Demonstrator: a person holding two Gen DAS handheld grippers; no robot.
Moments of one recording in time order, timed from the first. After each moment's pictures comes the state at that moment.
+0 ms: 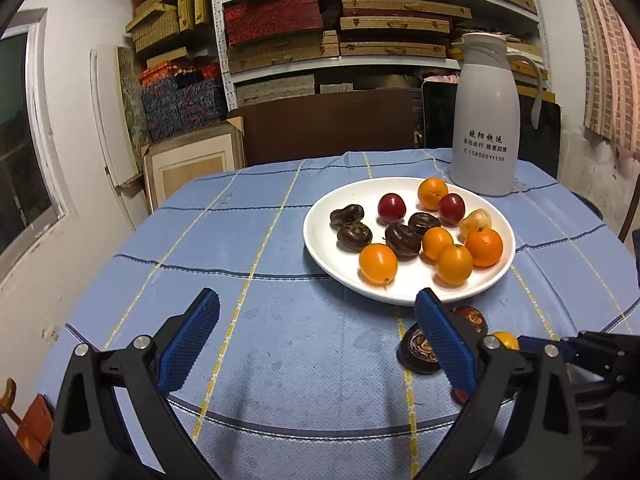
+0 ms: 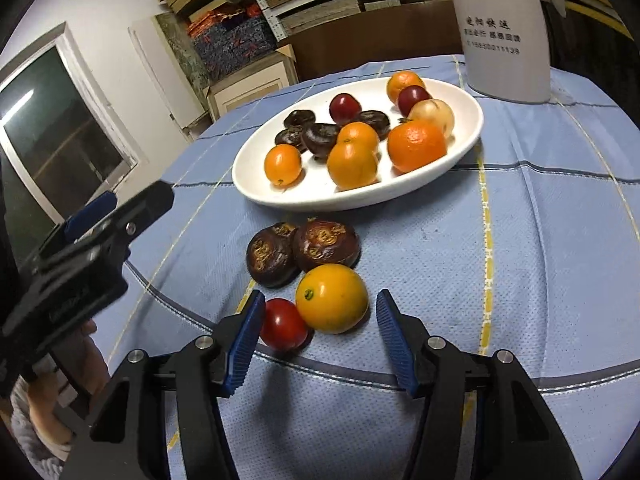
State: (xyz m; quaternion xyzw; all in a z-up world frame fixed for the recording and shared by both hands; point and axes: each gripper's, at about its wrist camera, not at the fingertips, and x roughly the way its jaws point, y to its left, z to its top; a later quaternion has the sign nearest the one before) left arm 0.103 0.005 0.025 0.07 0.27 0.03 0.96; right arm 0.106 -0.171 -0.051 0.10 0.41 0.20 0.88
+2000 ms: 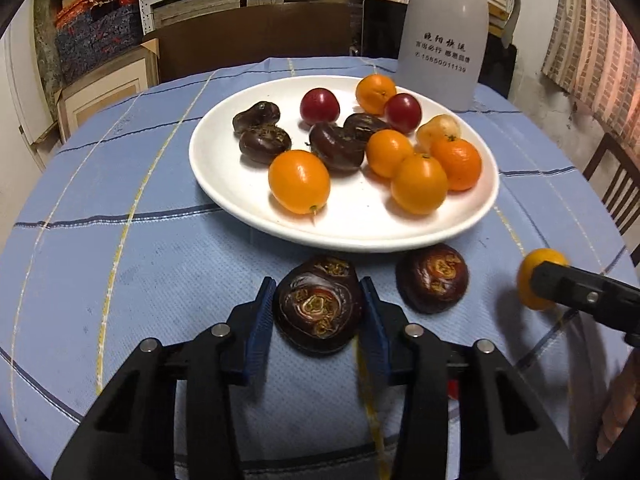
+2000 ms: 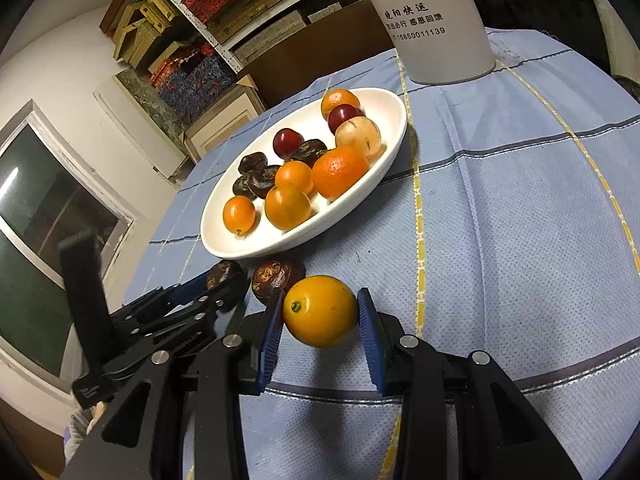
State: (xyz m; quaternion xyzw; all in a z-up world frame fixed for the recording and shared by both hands) left arm 0.173 -0.017 -0.035 0.04 0.42 -0.11 0.90; right arm 0.118 -0.223 -0.049 0.20 0.41 0.16 0.87
